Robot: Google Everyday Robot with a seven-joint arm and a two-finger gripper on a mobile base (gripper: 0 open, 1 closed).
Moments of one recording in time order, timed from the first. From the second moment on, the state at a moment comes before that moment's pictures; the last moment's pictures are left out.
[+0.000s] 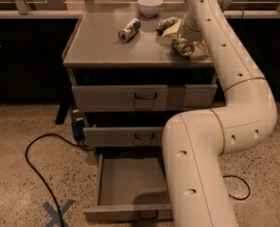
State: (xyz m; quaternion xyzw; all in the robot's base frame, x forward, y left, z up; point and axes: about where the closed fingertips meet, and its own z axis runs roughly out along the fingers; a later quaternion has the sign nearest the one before) arm 0.867 -0.197 0.819 -0.94 0.19 -0.26 0.08
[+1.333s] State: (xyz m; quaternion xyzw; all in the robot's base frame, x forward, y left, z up) arm 0.867 -0.197 0.819 -0.94 0.19 -0.26 0.08
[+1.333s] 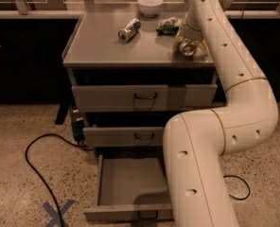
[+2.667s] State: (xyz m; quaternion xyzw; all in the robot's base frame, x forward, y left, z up) arm 0.856 -0.176 0.872 -0.93 0.15 -0.28 0.17
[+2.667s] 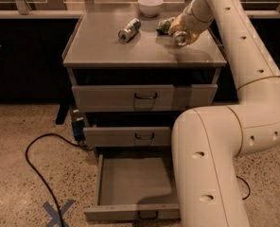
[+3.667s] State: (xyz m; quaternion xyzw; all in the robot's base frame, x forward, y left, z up) arm 0.831 -0.150 0.858 -0.94 0.12 -0.22 0.23
